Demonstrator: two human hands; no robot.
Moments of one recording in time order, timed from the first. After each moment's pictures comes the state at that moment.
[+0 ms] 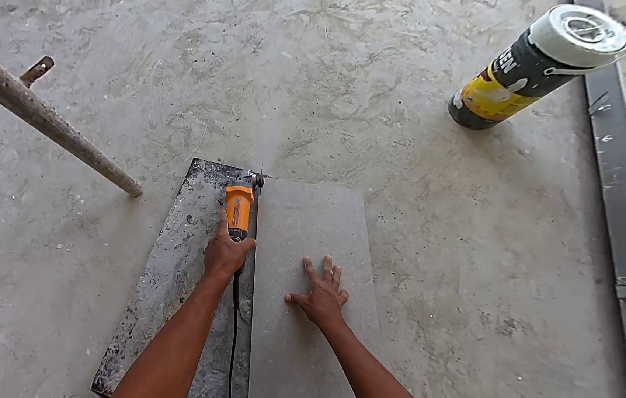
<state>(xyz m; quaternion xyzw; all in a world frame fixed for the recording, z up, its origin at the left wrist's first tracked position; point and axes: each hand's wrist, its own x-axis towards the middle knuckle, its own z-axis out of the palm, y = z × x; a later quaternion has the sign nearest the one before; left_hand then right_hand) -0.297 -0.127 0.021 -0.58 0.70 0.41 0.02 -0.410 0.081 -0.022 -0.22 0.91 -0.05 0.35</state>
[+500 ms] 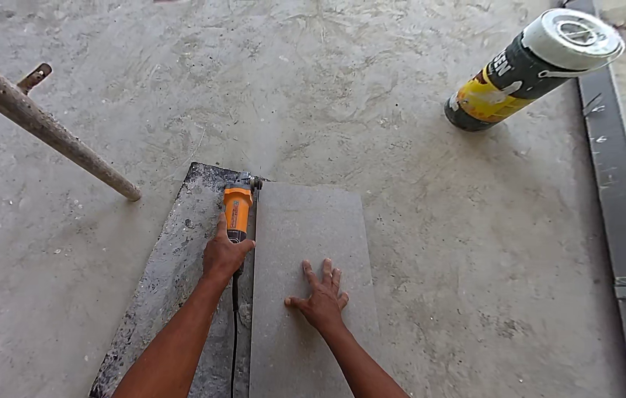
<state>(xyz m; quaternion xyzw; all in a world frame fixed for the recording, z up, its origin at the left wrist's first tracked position) -0.301 -0.133 0.025 -0.59 0.69 0.42 0.03 -0.410 0.080 -0.022 -0.22 0.91 -0.04 0.35</state>
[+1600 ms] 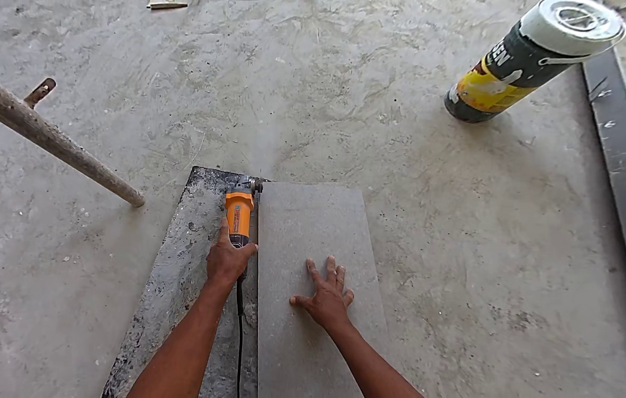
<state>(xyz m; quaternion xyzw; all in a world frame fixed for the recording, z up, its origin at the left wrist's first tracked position) -0.295 -0.126 0.021 -0.58 0.70 0.41 0.02 -0.409 0.080 -0.022 -0.22 0.91 -0.05 0.35</state>
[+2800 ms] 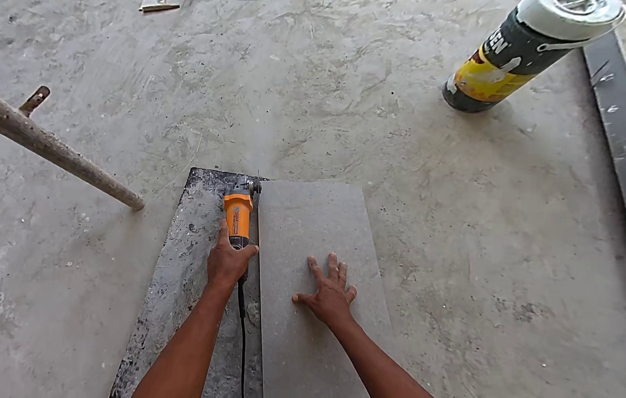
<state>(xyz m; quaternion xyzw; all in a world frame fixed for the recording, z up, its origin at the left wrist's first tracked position) -0.292 -0.124 0.024 -0.58 0.70 0.41 0.03 -0.409 0.082 -0.023 -0.22 0.91 -0.06 0.35</state>
